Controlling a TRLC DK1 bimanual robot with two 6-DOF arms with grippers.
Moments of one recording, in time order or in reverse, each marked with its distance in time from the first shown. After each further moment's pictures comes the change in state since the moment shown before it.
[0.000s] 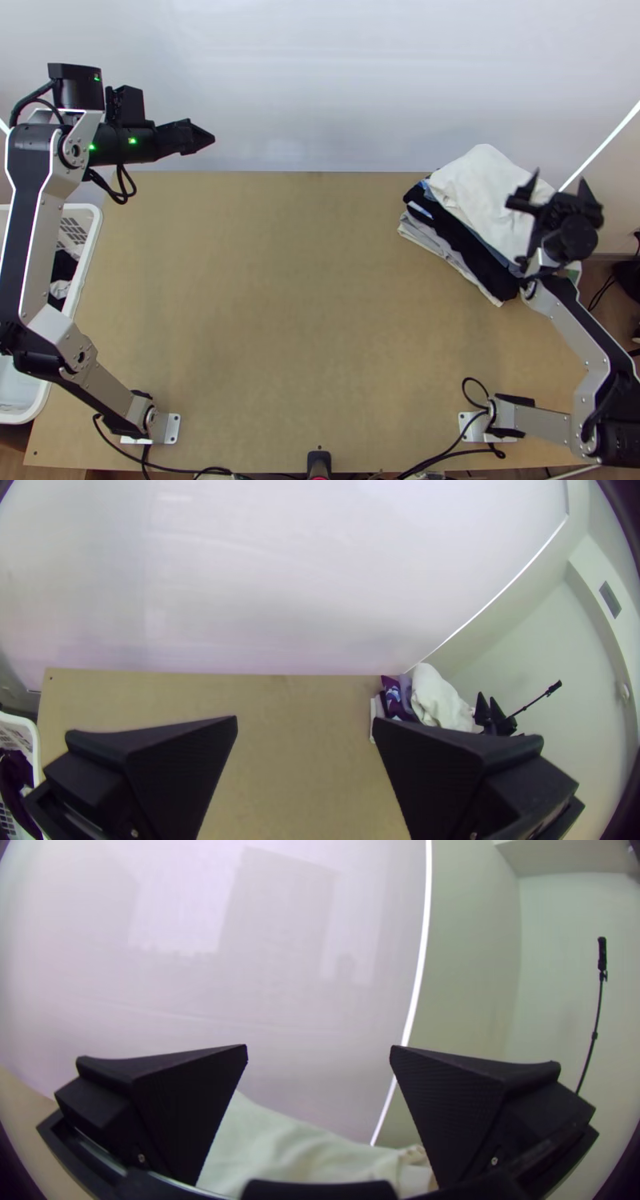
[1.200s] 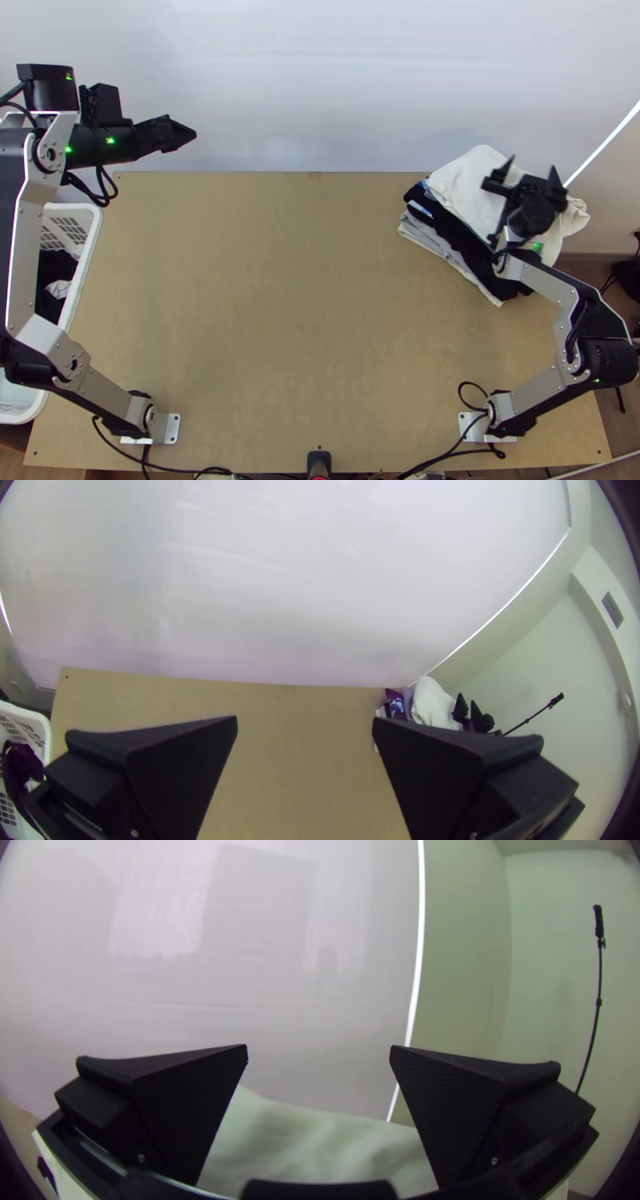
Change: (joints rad) left arm 0.055 -0.045 -0.006 -0.014 -0.001 -0.004; right arm 0.067 0.356 0.147 0.214 0.148 0.036
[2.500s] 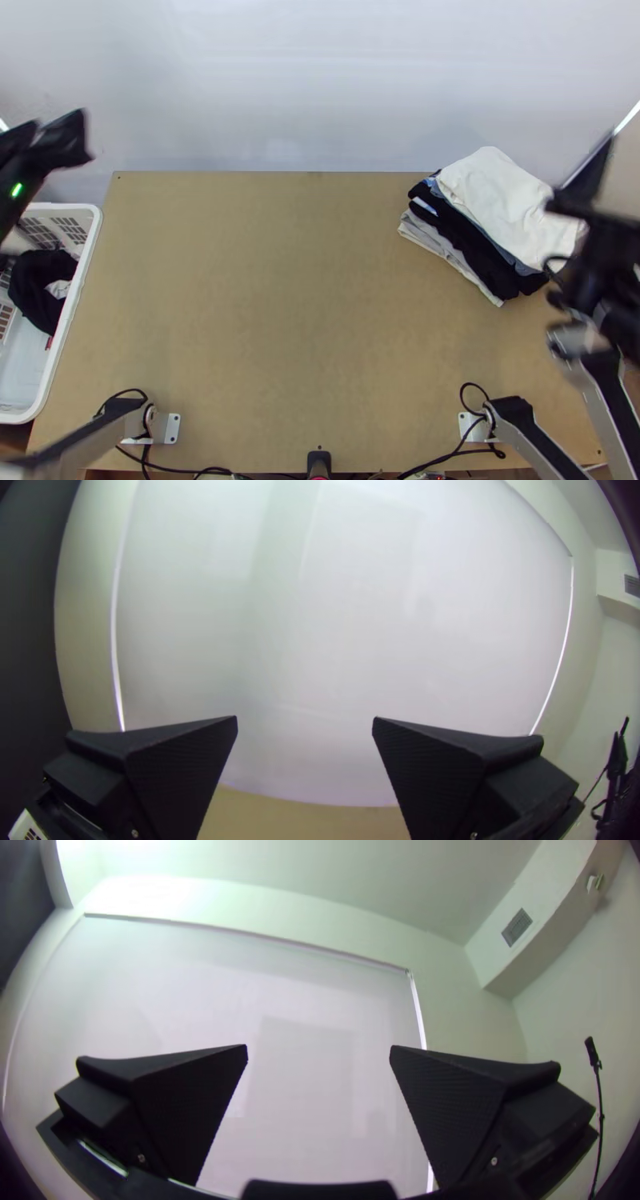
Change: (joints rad) left arm 0.023 -0.556 -0.410 0.416 -0.499 0.030; right arm 0.246 -0.895 -0.036 -0.144 -0.138 -0.198
